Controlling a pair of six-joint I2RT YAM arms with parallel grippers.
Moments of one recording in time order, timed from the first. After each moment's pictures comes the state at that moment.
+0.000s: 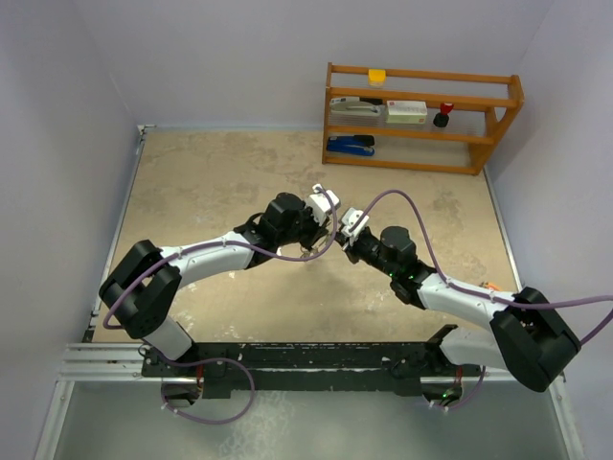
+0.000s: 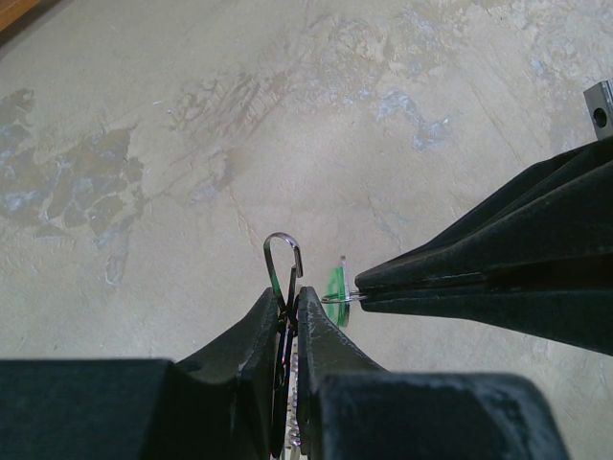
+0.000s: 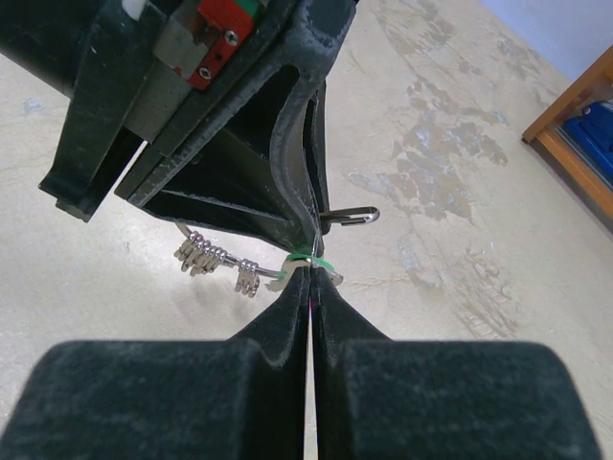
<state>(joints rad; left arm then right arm) -0.78 1.59 0.93 0.19 0.15 0.06 0.66 1.21 0.43 0.59 -0.17 -0.24</state>
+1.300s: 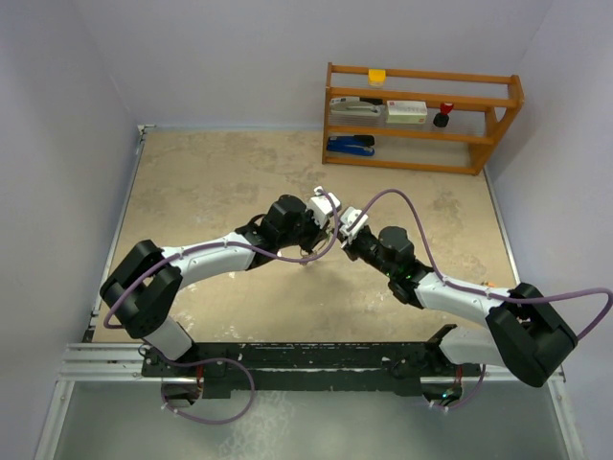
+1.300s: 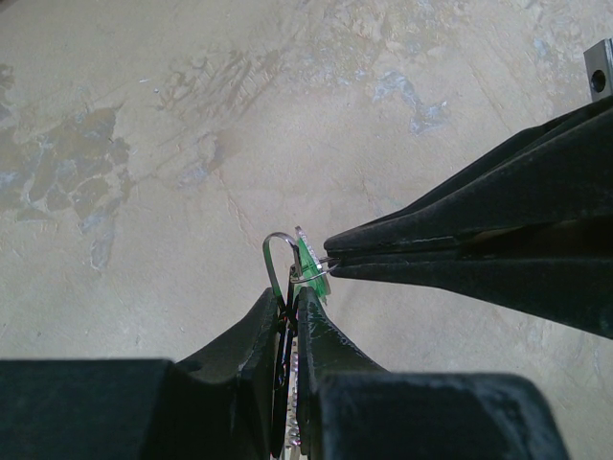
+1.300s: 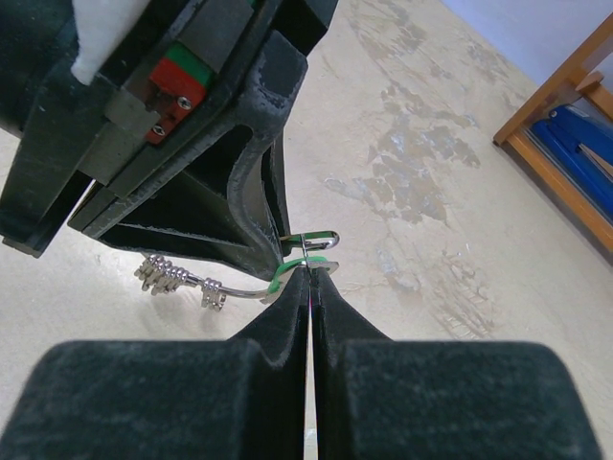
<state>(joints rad) -0.80 1.60 0.93 0.16 0.14 0.05 0.67 1.24 0.43 0.64 -0.11 -0.27</state>
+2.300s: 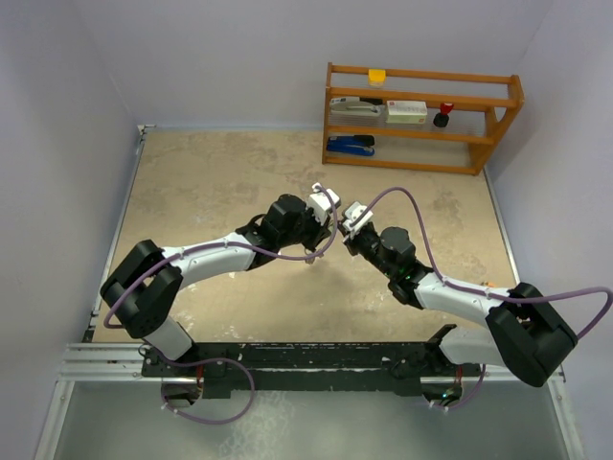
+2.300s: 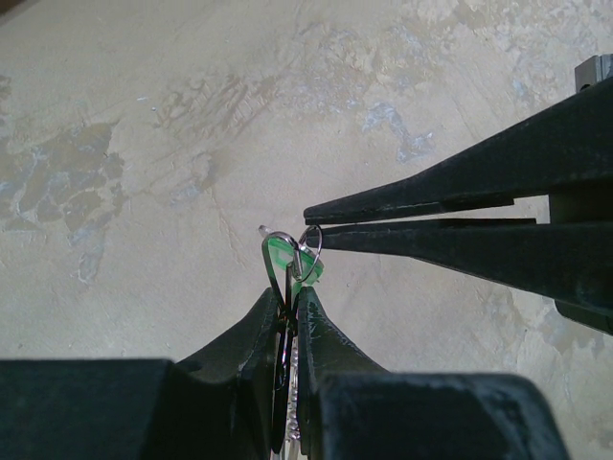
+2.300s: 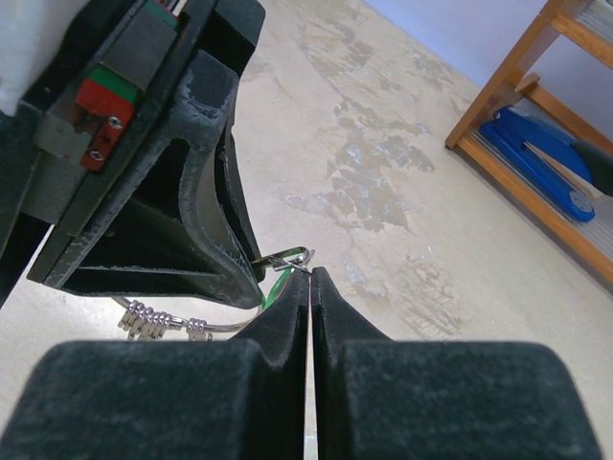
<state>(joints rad) -0.80 1.60 0.93 0.20 0.14 -0.02 0.67 1.24 0.43 0.70 -0.01 -0.25</state>
